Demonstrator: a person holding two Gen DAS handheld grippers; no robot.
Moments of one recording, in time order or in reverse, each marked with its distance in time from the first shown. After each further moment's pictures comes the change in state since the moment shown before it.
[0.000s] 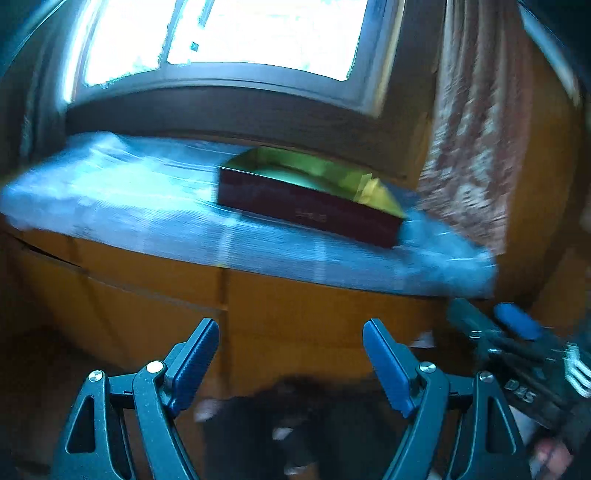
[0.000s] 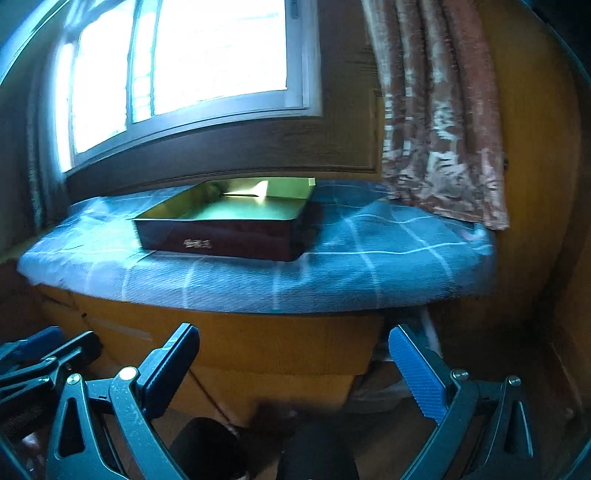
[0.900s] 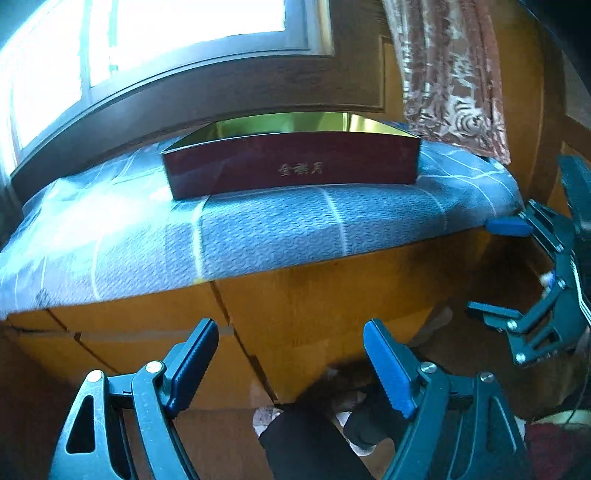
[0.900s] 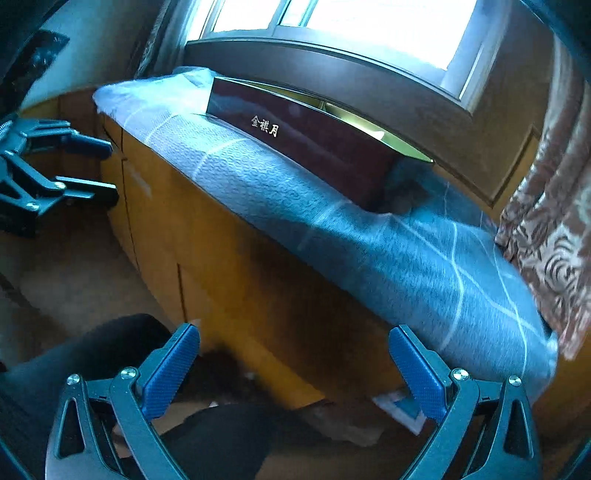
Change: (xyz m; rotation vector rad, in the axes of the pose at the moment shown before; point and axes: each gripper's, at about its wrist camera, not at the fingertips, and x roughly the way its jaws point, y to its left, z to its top) left arm 0.080 0.004 0.003 0.365 0.129 0.073; right arm 0.101 -0.009 -0.033 -0.617 0.163 0.226
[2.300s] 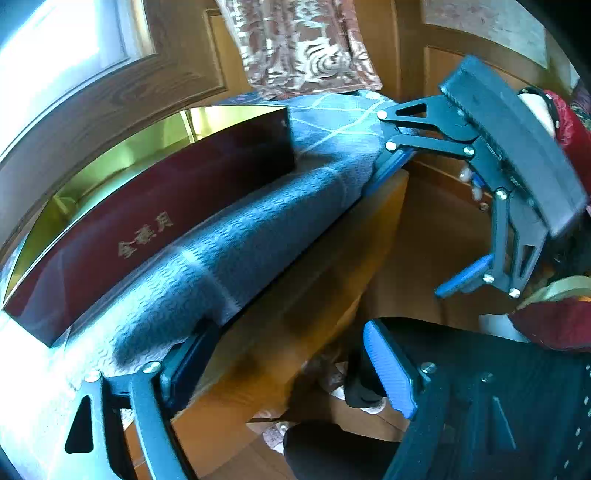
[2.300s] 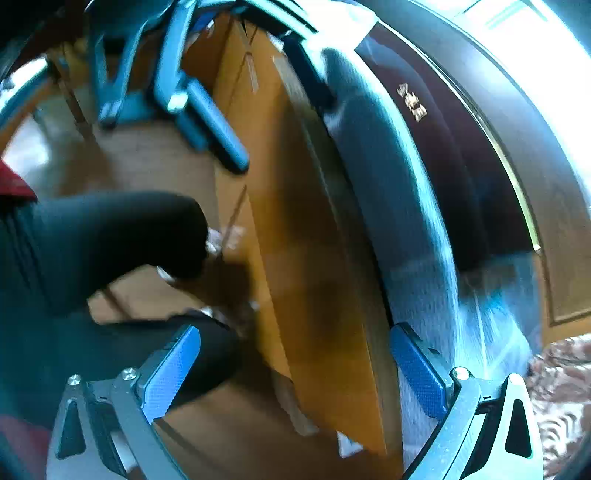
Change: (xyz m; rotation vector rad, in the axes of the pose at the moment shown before) left arm 0.058 -0.032 0.044 0.502 0.086 -0.392; right arm -0.002 -0.017 0.032 -0.592 0.242 0.229
